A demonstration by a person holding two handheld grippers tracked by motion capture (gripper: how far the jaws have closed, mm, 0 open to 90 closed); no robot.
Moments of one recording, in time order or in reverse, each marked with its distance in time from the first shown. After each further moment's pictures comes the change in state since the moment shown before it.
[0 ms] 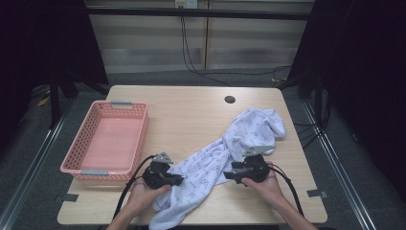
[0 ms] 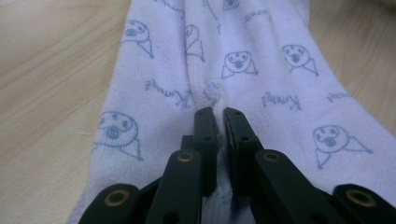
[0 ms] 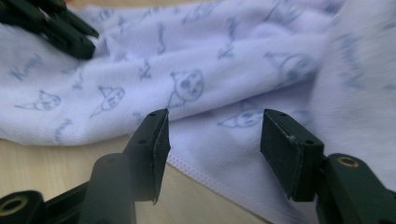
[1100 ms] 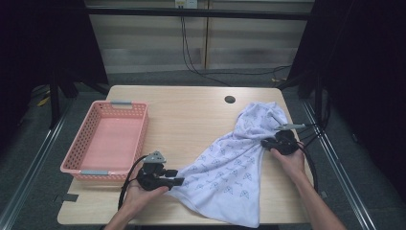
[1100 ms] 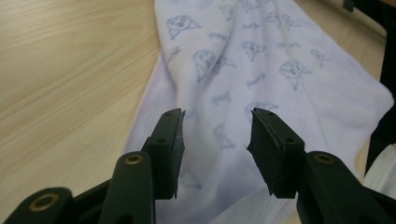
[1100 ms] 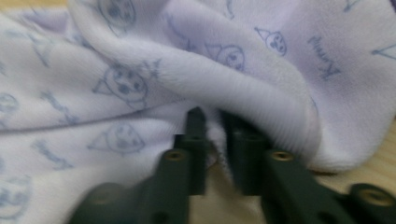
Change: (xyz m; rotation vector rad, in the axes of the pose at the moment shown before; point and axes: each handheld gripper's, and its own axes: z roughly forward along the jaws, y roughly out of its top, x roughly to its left) left arm -0.006 -0.006 -0.027 -0.120 -0.003 -0.011; right arm -0.128 0.001 -0.047 -0.032 -0.398 0.137
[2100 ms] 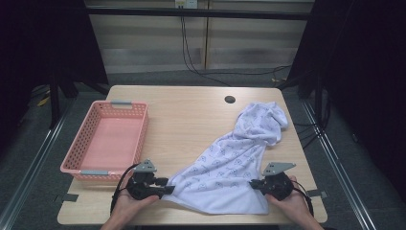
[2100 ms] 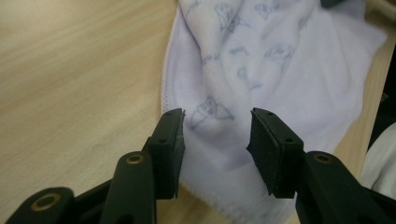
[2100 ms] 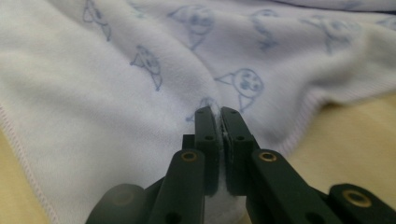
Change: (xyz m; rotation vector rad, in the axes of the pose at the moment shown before) left arm -0.002 -0.025 -0.010 0.060 0.034 -0.003; right arm 0.106 -0.067 -0.059 0.094 0.227 -0.264
